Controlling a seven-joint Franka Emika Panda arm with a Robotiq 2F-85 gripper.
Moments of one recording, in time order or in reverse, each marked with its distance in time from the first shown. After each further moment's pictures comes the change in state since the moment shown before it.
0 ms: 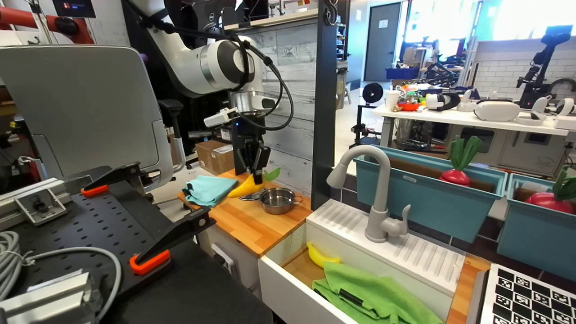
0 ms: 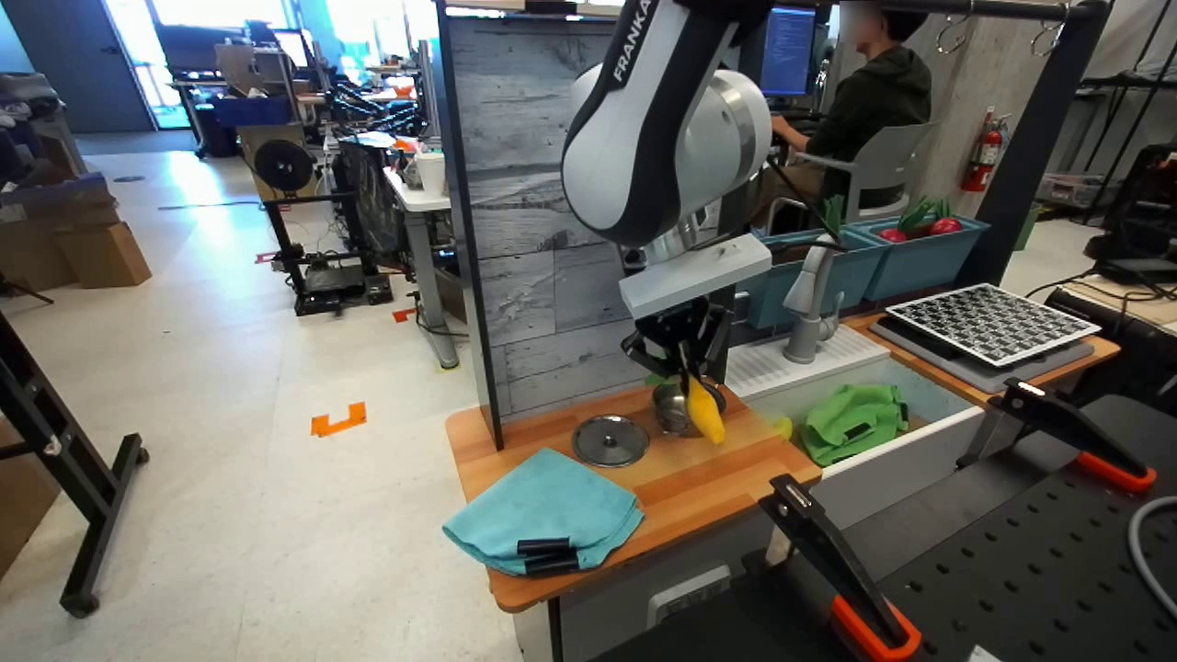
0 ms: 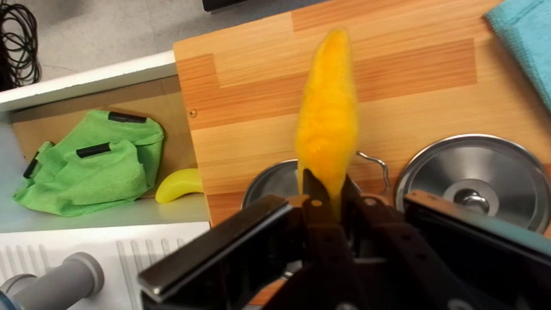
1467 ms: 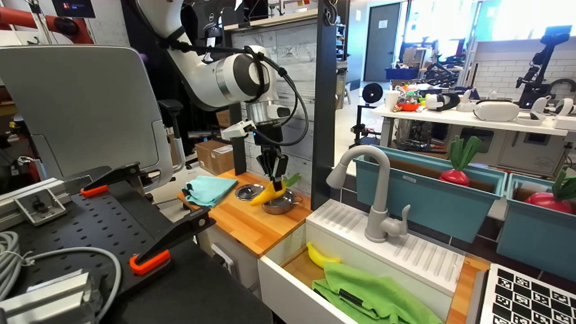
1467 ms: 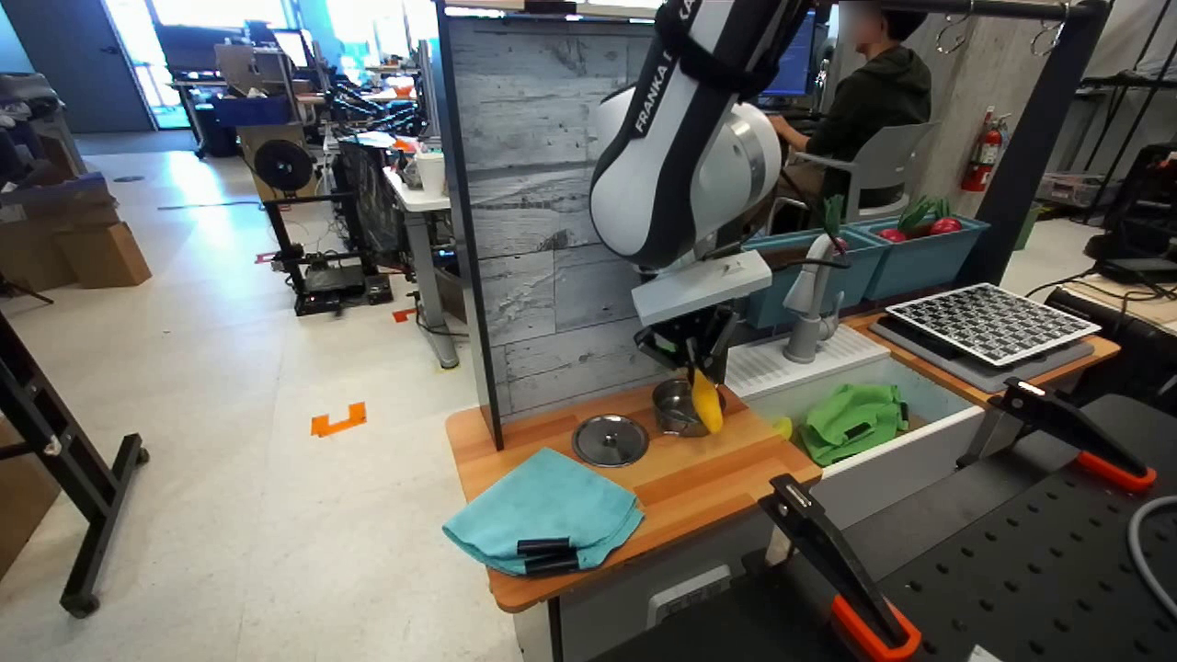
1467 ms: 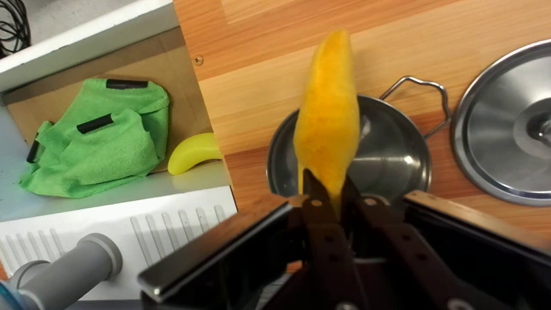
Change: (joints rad) arm -0.021 0.101 -0.044 0.101 0.000 0.078 0.059
